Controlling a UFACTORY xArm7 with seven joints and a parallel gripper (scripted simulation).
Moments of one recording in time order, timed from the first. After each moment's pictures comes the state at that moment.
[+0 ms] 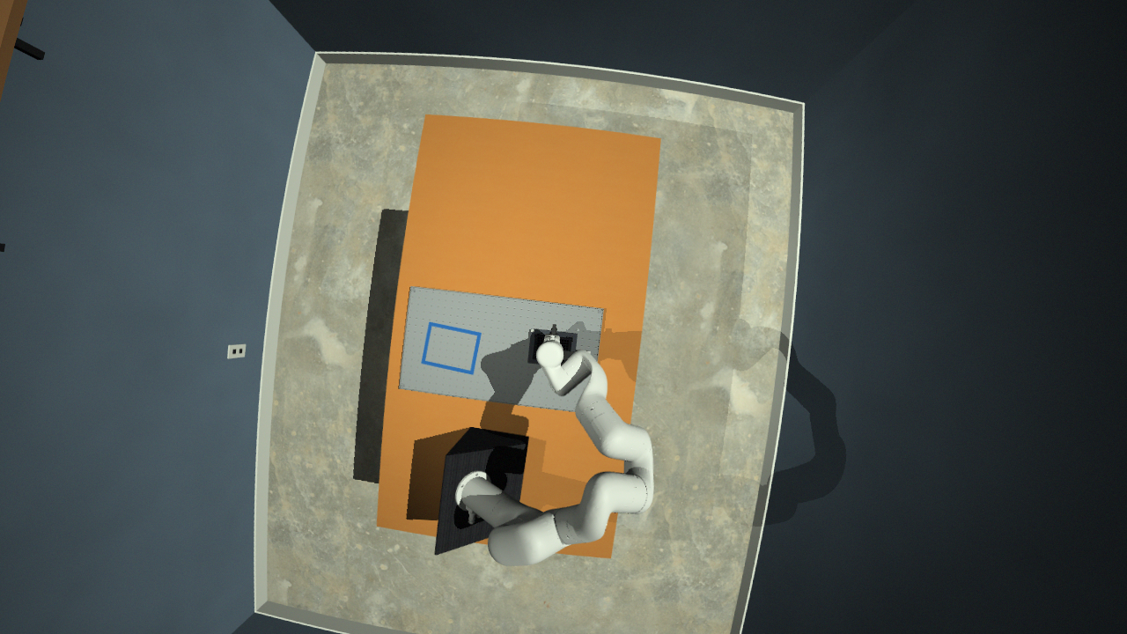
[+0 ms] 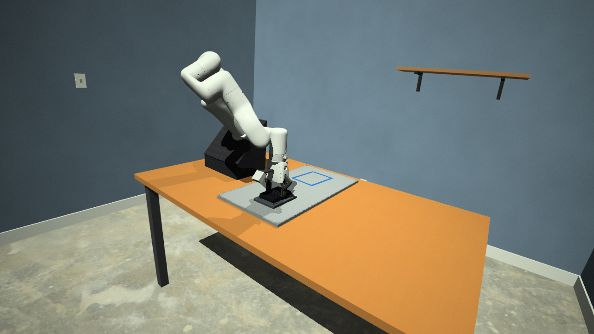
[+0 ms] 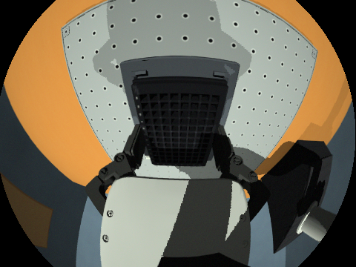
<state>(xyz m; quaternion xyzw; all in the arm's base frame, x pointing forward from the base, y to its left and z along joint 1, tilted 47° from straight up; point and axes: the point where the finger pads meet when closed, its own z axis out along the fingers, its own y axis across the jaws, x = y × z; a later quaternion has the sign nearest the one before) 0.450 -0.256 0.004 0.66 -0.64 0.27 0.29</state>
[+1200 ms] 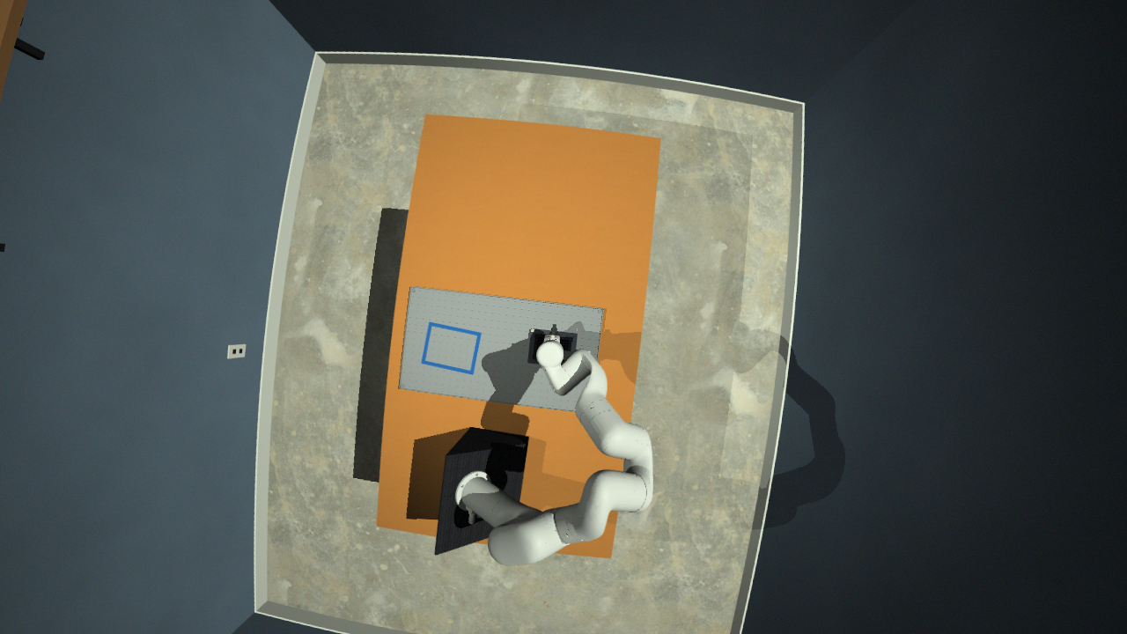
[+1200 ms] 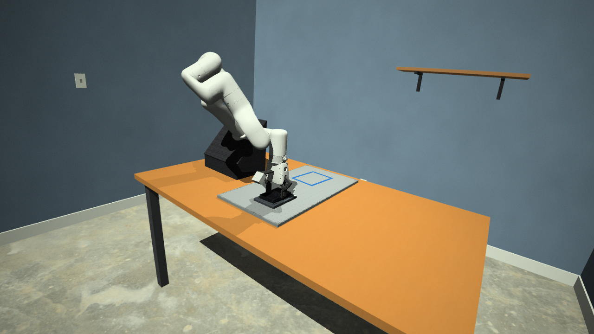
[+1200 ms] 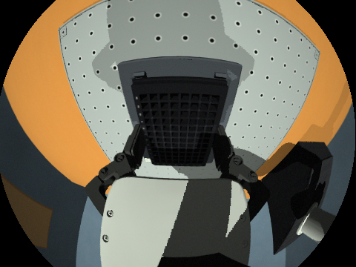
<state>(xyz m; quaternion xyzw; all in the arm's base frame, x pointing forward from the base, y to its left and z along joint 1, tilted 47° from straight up) 0.450 -0.260 0.001 0.66 -0.64 0.27 0.29</state>
